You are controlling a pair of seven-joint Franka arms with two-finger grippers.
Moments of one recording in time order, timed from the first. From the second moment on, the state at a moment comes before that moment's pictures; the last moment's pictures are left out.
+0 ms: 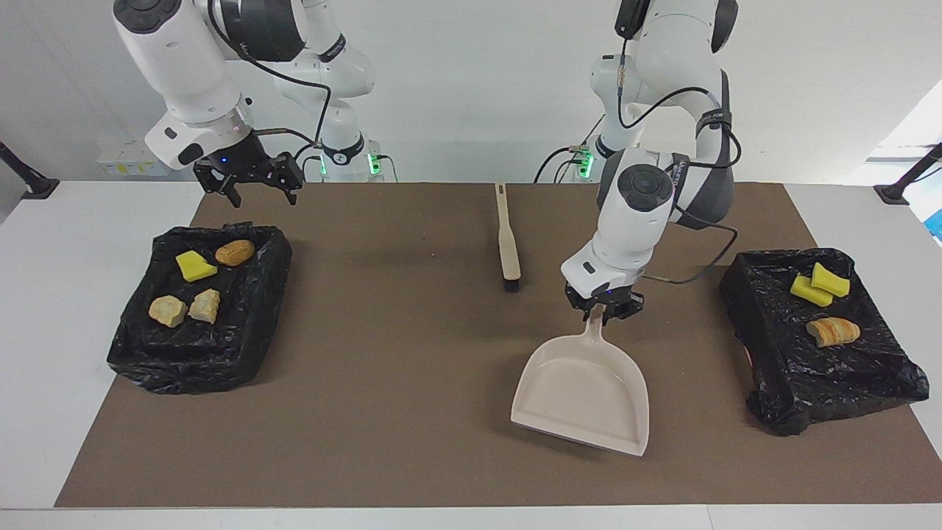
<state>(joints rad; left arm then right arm) -0.39 0.41 -0.07 -1.54 0.04 1.99 -0.23 0.07 -0.02 -0.04 -1.65 -0.01 1.54 -0.02</state>
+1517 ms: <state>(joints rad) -0.53 0.54 -0.07 -1.49 0.03 2.02 -0.56 0.07 -0.02 -0.04 -1.65 -0.01 1.54 -0.02</state>
